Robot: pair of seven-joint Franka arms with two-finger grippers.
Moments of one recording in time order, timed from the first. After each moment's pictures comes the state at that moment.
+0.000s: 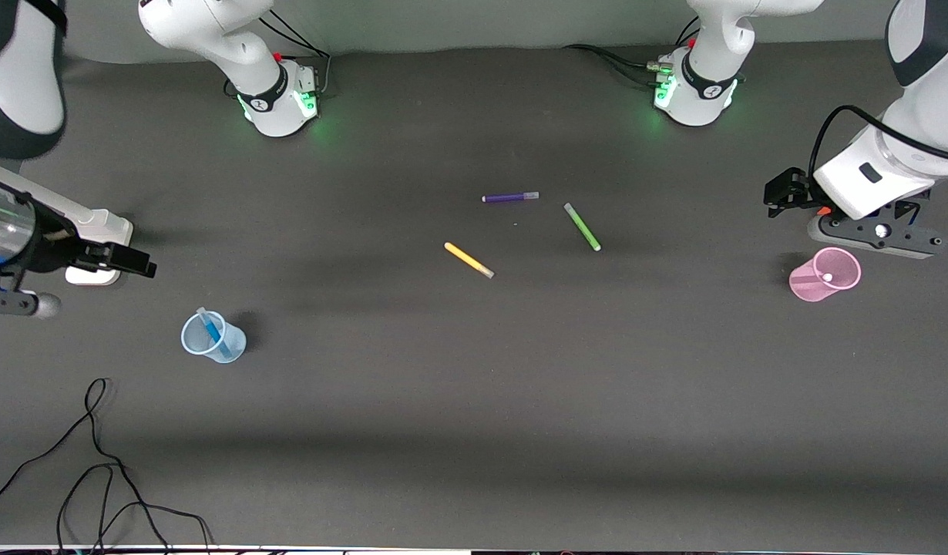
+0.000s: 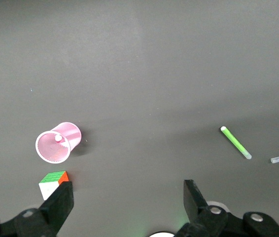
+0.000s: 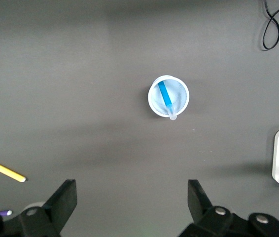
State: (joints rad) left arm -0.11 -0.01 -0.04 -1.68 0.05 1.57 0.09; right arm 0.40 0.15 -0.46 -1.53 0.12 1.57 0.08
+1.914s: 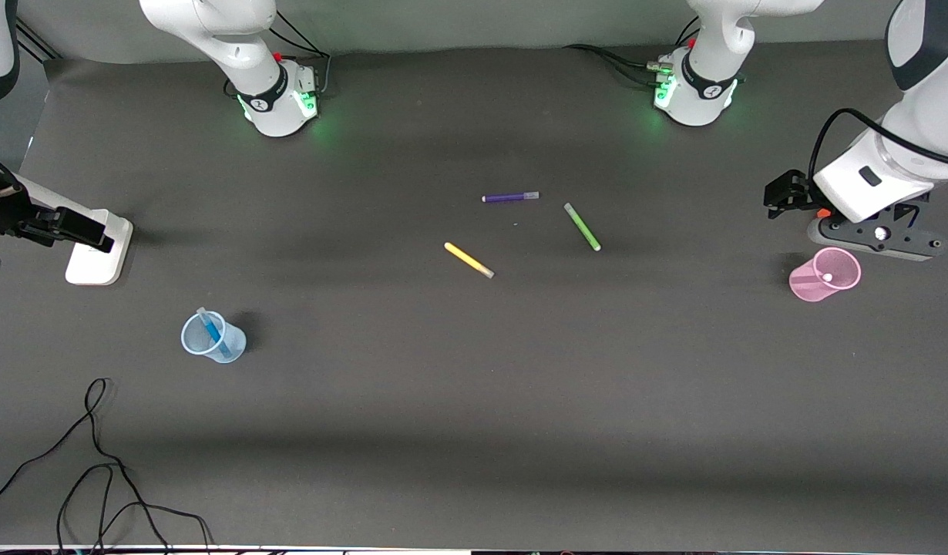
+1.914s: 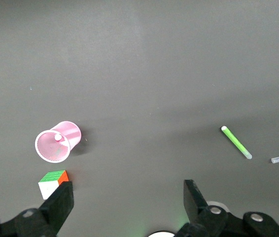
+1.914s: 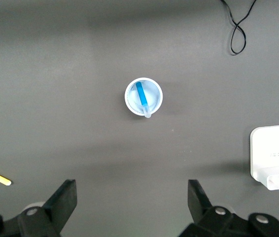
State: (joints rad) left arm -0.11 0.00 -0.04 -1.68 0.05 1.57 0.09; right arm -0.05 0.01 -0.03 -1.65 0.02 1.63 0.07
